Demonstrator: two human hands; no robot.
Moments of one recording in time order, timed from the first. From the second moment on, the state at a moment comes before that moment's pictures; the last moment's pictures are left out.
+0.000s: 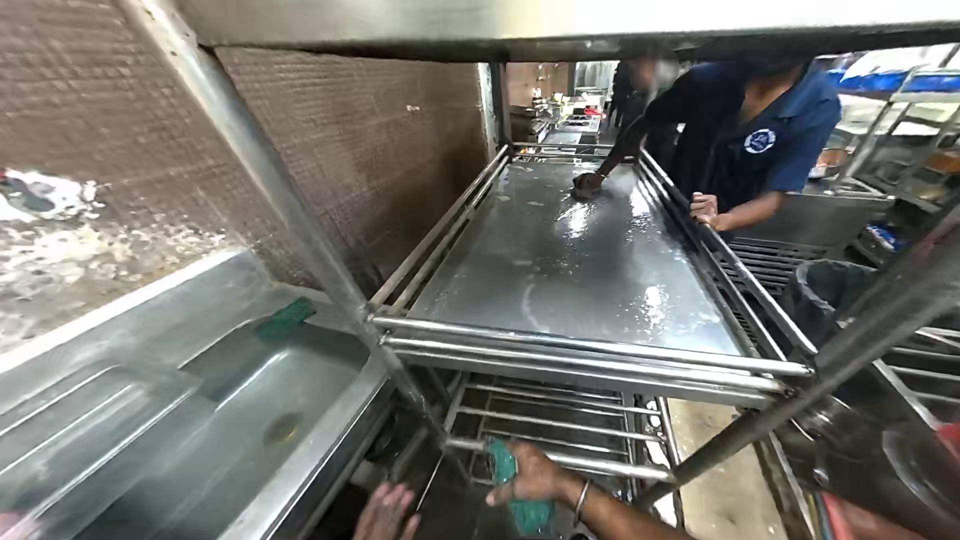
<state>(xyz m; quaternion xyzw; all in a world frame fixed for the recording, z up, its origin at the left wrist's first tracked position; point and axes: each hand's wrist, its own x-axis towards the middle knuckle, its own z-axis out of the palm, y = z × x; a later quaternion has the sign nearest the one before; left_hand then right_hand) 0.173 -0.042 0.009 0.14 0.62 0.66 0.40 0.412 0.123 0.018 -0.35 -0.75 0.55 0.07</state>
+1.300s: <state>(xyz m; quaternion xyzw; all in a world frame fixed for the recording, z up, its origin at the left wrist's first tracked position) 0.342 0.032 0.077 0.13 0.57 0.70 0.42 0.431 0.183 0.073 -0.05 -0.76 0.63 0.16</state>
